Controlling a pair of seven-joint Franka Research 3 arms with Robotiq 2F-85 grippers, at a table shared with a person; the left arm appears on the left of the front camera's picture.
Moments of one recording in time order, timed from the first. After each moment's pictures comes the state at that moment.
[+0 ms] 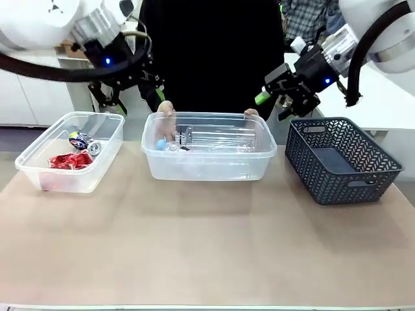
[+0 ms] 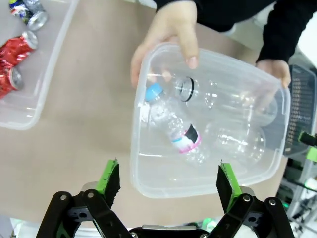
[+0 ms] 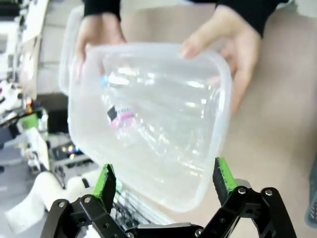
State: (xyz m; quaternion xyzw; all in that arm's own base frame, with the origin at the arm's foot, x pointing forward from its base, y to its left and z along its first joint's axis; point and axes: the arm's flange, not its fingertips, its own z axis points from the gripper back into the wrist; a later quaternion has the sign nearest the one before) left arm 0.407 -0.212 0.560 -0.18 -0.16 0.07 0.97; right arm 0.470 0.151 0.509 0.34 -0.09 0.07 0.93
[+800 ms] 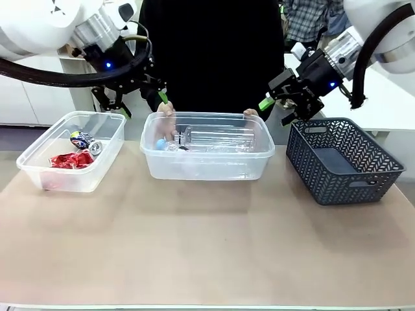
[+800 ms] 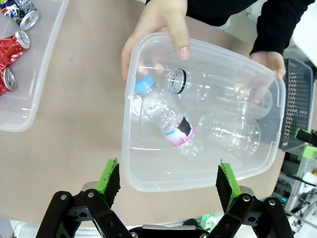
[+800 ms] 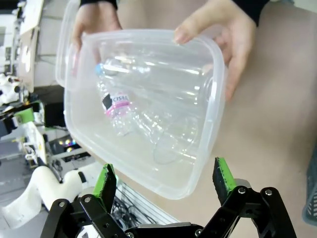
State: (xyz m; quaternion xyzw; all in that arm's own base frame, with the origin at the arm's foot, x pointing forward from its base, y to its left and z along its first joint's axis) left arm 0.408 -0.211 0.559 -0.19 -0.15 0.06 0.97; right arm 0.469 0.149 0.507 0.33 -0.08 0.08 0.94
